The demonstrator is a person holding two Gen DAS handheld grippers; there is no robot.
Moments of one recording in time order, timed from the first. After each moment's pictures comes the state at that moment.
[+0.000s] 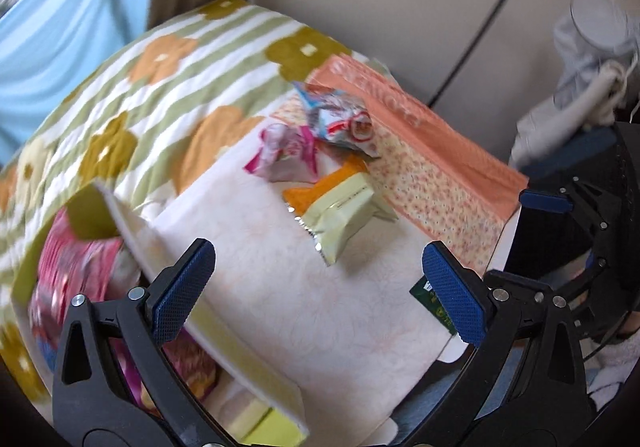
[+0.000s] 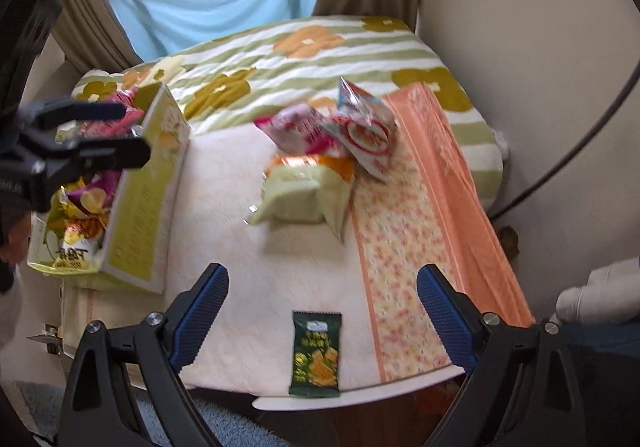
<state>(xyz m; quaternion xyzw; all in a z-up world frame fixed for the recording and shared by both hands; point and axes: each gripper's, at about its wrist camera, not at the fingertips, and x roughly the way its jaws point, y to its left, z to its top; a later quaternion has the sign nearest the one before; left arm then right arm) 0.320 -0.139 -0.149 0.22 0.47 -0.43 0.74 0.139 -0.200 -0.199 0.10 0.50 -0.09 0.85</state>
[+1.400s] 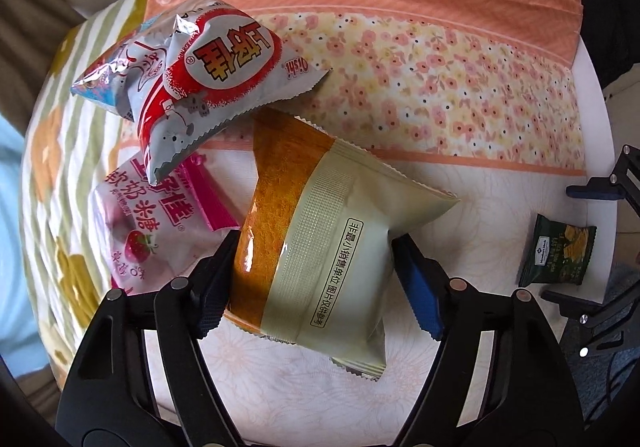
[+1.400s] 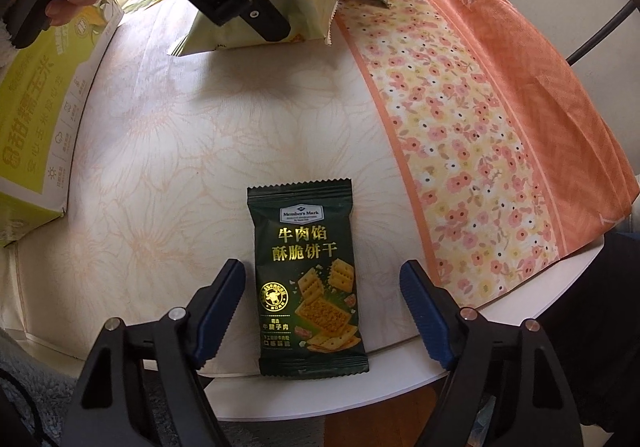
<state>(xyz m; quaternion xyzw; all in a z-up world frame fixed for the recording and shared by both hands) 0.328 -0.284 -0.312 0.49 0.44 -0.52 0.54 0.119 -0.173 -0.348 0.11 0.61 -0.14 0.77</state>
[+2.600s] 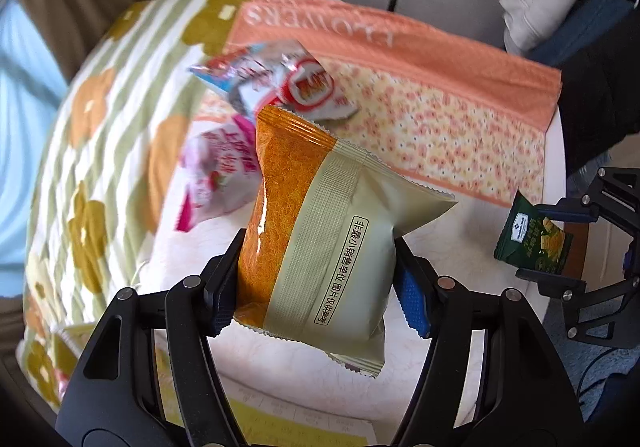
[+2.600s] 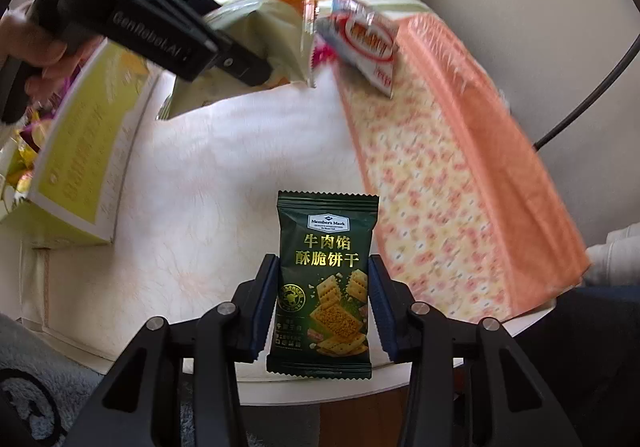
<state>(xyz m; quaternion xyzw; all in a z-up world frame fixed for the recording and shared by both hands) 0.322 -0.220 -0.211 0.40 0.45 -0.47 0.64 0.128 -0.188 -0.270 0.08 0.55 -0.10 0.83</state>
